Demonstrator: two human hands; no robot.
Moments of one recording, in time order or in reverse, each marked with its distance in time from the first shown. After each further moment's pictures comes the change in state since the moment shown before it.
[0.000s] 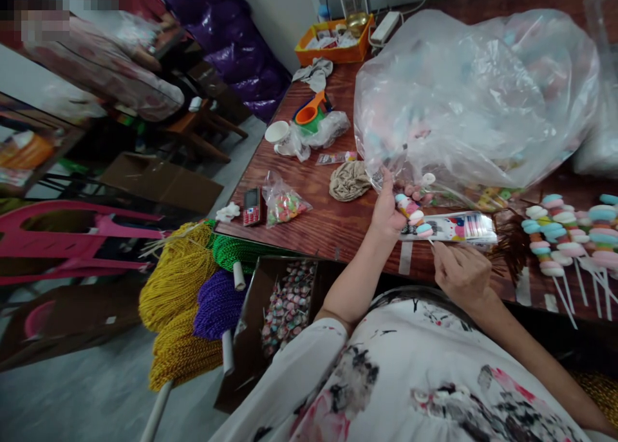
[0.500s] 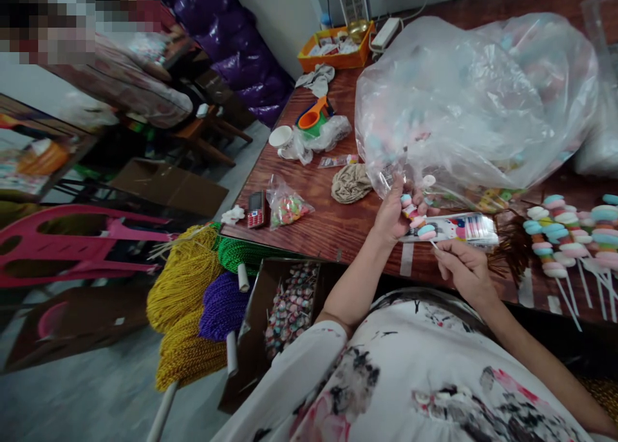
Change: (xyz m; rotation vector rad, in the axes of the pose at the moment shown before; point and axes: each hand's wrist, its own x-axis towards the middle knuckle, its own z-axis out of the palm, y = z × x) left_hand -0.013 -0.004 -0.004 0.107 -0.179 -0.087; right_hand 0.002 -0.004 -0.007 1.171 -0.276 0.837
